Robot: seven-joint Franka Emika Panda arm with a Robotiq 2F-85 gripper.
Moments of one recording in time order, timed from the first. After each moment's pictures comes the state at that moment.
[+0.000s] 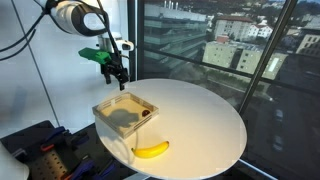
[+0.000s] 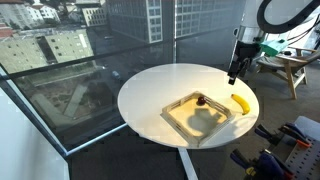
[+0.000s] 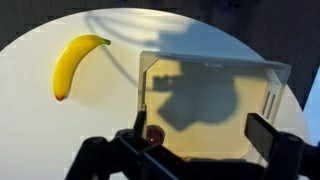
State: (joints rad) arm -0.01 -0.25 0.00 -2.60 -0.01 2.35 -0.05
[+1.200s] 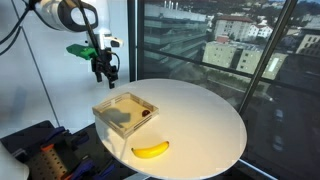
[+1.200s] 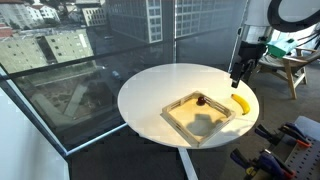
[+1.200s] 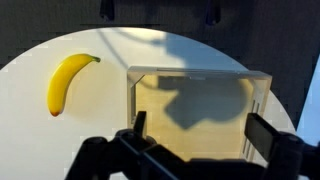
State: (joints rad) arm 0.03 -0.35 0.04 -2.66 0.00 2.29 0.06
